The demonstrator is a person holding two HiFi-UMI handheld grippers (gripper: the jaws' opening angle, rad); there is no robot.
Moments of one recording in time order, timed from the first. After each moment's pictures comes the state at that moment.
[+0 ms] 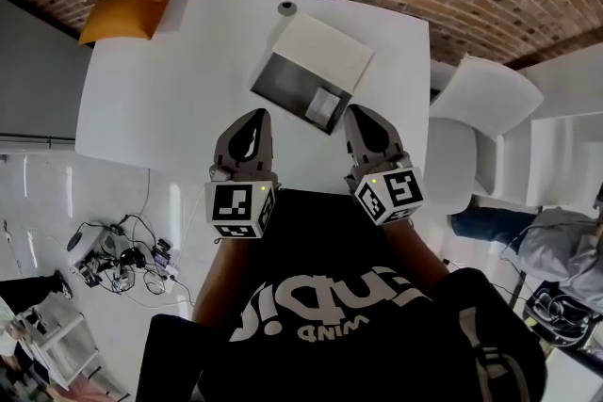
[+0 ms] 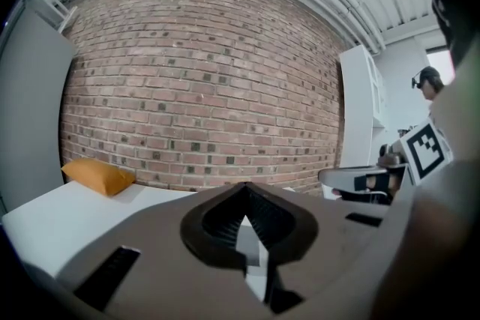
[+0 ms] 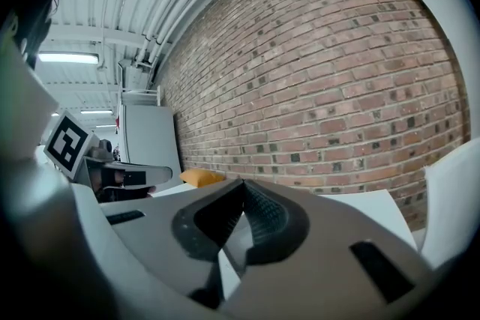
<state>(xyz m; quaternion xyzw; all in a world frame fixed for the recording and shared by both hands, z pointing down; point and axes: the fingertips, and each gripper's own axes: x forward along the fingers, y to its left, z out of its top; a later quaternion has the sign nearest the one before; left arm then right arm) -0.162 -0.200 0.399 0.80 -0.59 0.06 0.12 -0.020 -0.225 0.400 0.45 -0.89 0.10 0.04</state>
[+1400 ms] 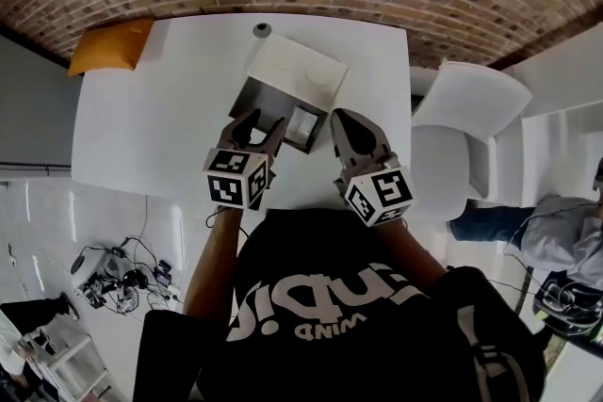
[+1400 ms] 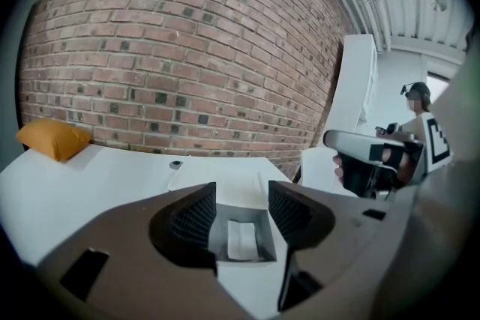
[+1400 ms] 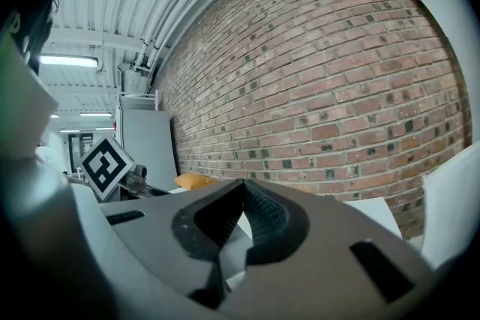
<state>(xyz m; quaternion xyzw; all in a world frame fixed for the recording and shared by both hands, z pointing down) -0.096 -0.257 0.465 0.83 -0.48 0.14 0.25 0.014 -0.255 0.393 0.45 -0.89 0.11 0.02</state>
